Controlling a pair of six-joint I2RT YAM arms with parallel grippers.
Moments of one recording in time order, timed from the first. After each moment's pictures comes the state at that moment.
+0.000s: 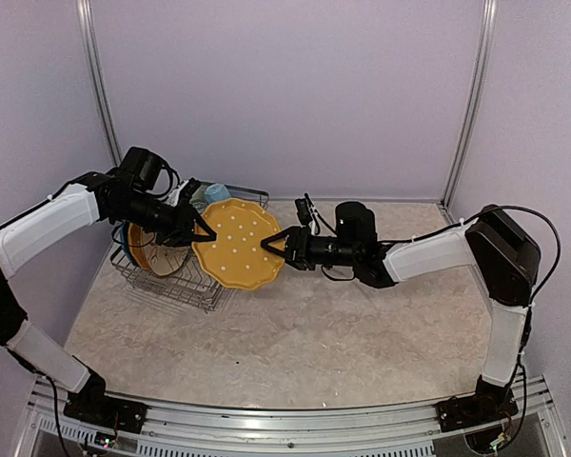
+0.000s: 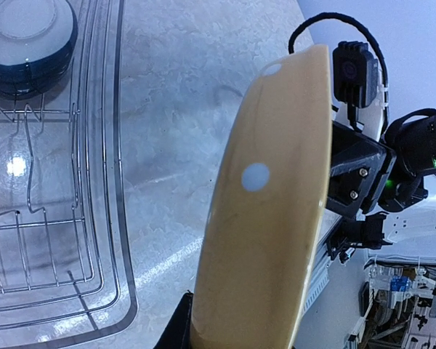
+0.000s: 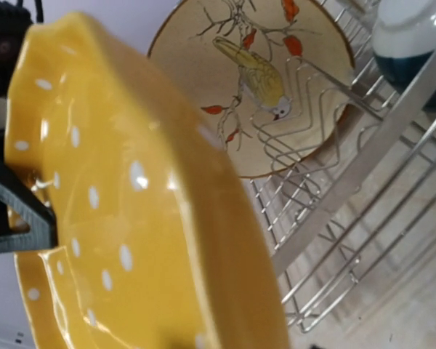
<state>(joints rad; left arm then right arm) -0.40 1.47 1.32 -0.73 0.59 -0.40 0.78 1.94 1.13 0.67 -0.54 0.94</state>
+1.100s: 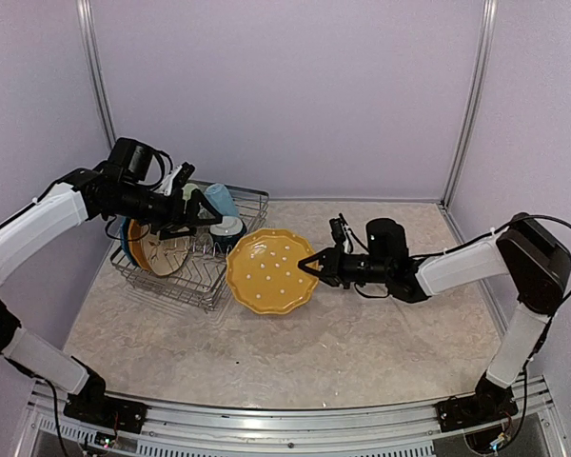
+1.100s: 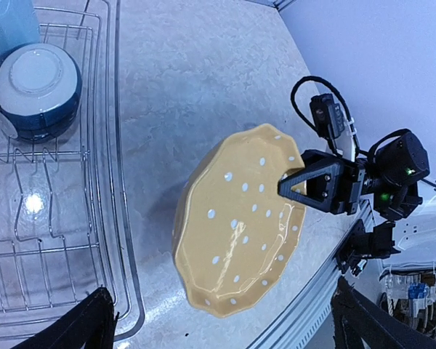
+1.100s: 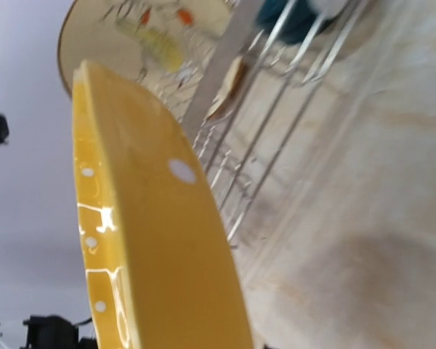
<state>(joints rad) -0.41 1.40 1.33 -0.70 0.53 -0.36 0.72 1.78 0.86 0.65 -0.50 0.96</state>
